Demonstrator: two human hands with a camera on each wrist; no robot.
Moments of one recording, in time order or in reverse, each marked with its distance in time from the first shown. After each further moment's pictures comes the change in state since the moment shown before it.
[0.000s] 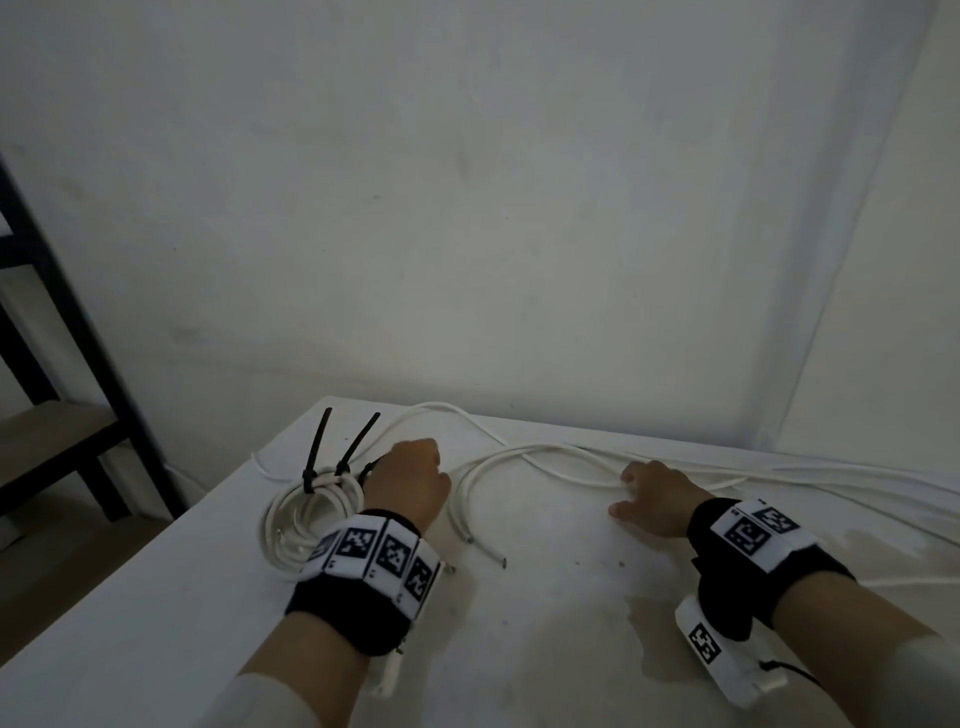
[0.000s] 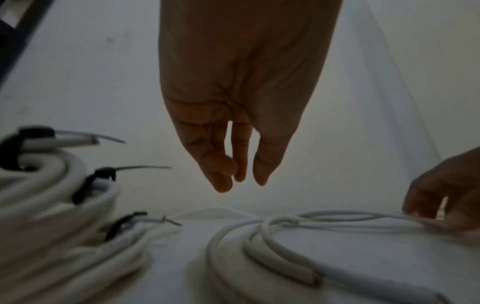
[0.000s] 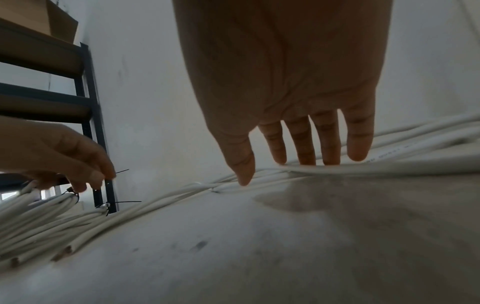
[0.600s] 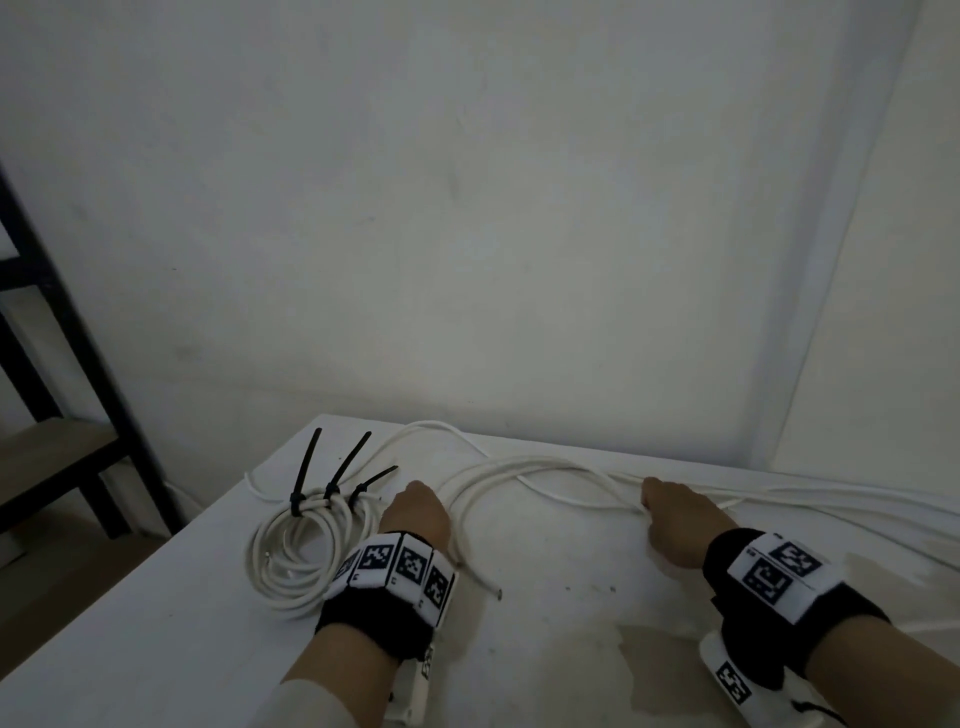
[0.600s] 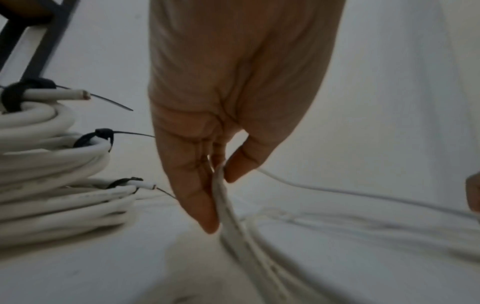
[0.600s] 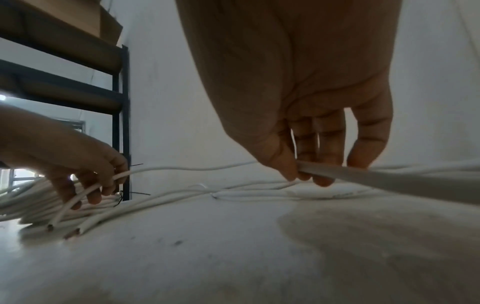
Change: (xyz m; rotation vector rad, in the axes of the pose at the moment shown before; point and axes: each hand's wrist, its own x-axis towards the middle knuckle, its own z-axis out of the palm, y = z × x) left_hand 0.003 0.019 0.019 -0.086 -0.212 -0.282; right_hand -0.010 0.018 -0.010 -0.129 0.068 -0.068
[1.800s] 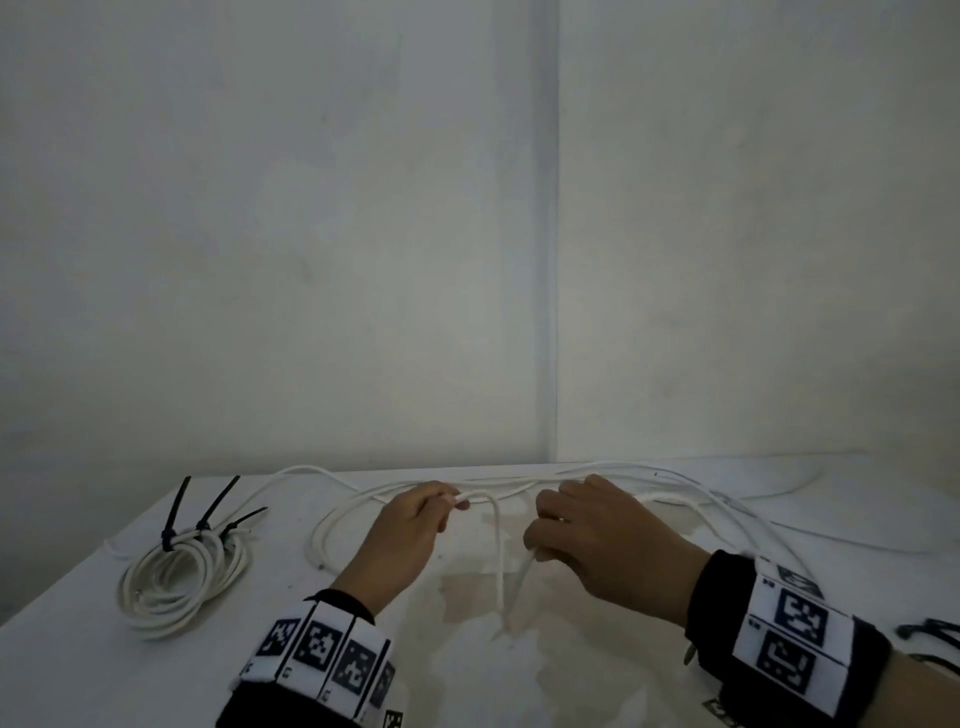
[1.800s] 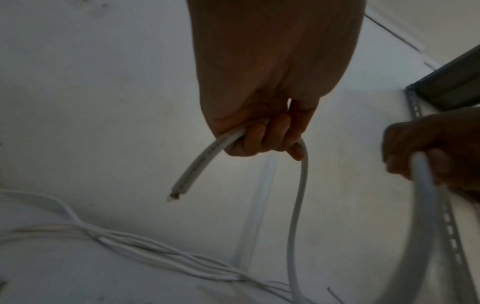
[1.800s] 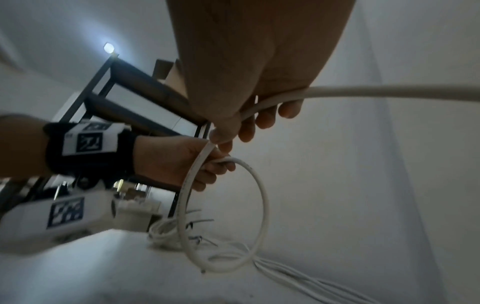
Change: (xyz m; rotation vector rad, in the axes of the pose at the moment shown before) left_hand -0.190 0.076 0.003 -0.674 -0.019 0.767; right_hand -0.225 0.053 -0.042 -0.372 0.809 -0.712
